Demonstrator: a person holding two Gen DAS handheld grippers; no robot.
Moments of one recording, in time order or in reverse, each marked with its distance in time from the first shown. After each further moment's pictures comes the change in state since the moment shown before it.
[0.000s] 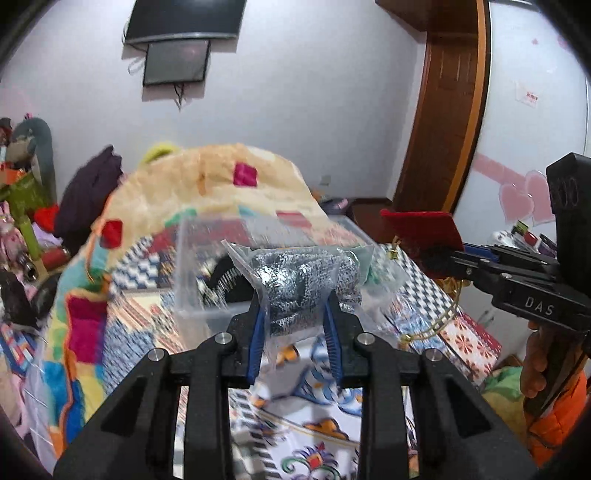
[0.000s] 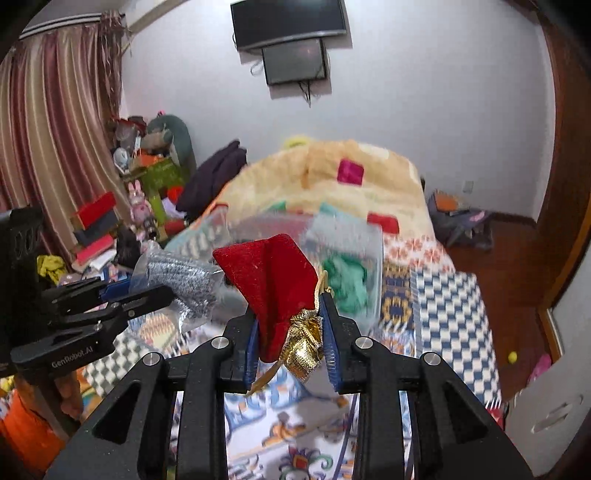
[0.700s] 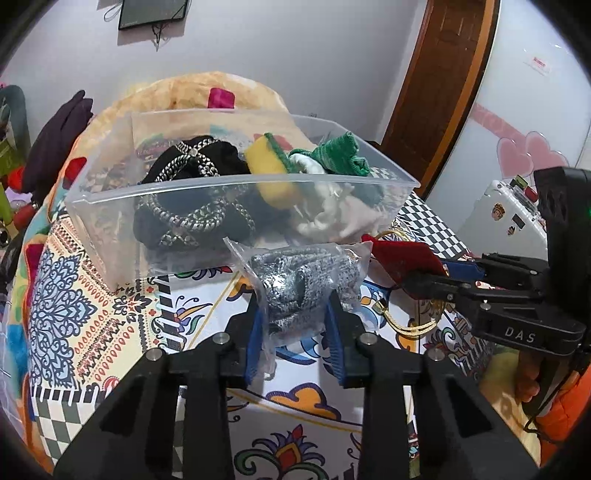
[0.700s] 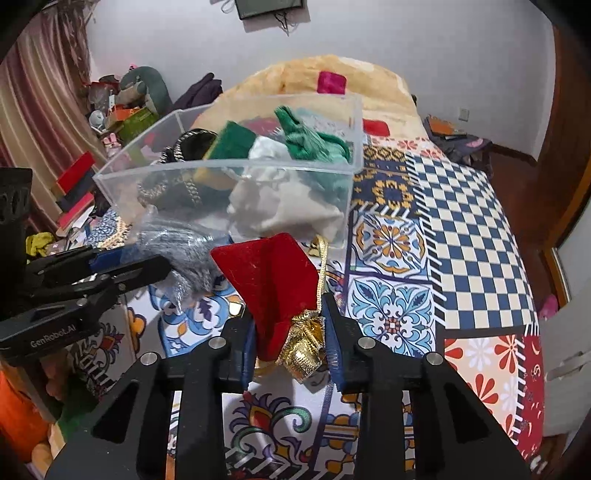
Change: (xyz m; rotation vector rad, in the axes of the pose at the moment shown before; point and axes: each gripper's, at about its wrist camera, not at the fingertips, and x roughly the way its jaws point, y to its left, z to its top) left arm 0.069 -0.020 -0.064 -0.006 0.247 -0.077; right arm 0.044 -0.028 -0.076 0.068 0.270 0.002
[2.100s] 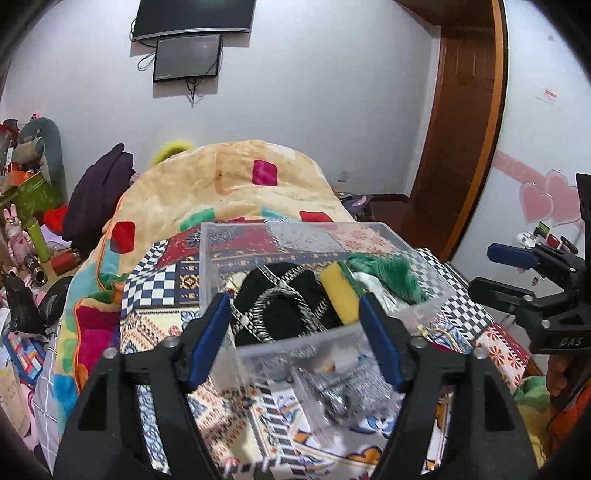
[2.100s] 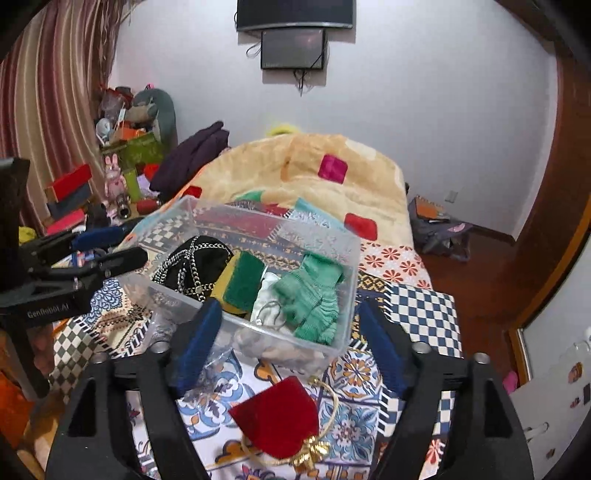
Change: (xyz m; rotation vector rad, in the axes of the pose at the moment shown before) left arm -0.055 0.040 0.060 -0.003 -0.215 0.125; right arm -0.047 0.028 0.066 -0.151 -0.201 -0.121
